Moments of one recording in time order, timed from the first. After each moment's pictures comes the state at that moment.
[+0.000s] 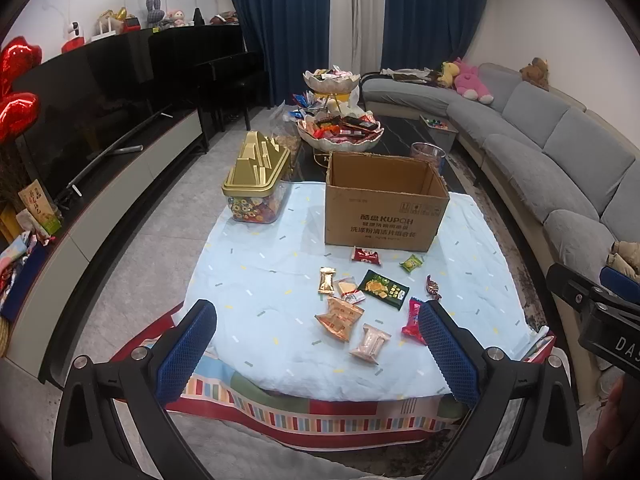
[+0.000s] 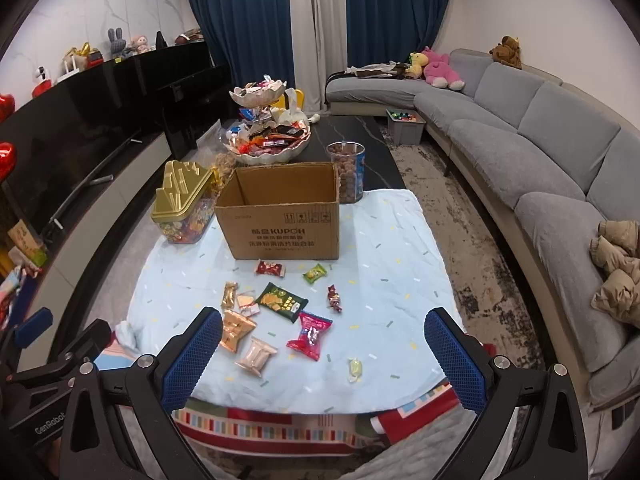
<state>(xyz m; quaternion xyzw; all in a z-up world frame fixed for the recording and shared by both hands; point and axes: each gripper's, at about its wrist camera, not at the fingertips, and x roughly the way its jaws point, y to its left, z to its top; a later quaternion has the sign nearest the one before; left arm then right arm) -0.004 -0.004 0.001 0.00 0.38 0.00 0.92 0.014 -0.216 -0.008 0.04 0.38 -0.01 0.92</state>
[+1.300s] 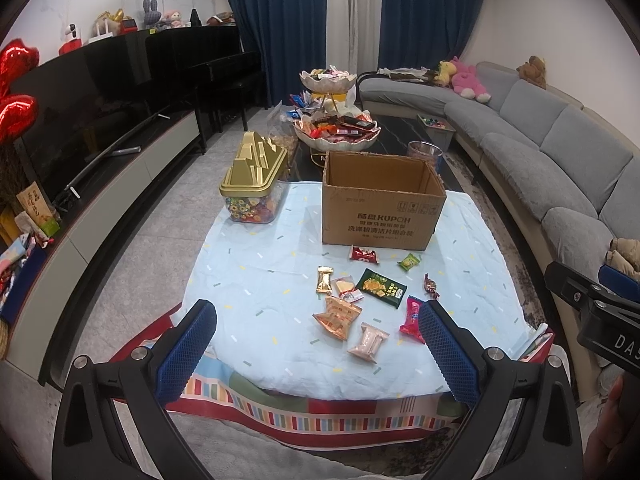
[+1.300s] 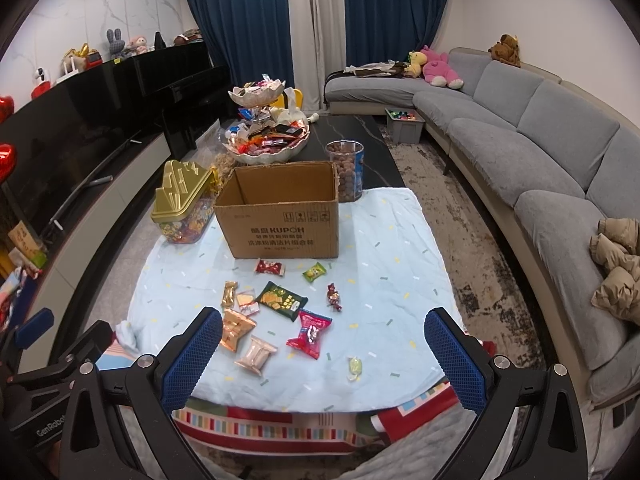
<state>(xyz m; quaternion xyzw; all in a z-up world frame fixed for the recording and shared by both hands) -0.006 -0.003 0.003 0.00 0.38 0.00 0.92 0.011 -0.215 -0.010 0.04 0.38 -0.01 0.92</state>
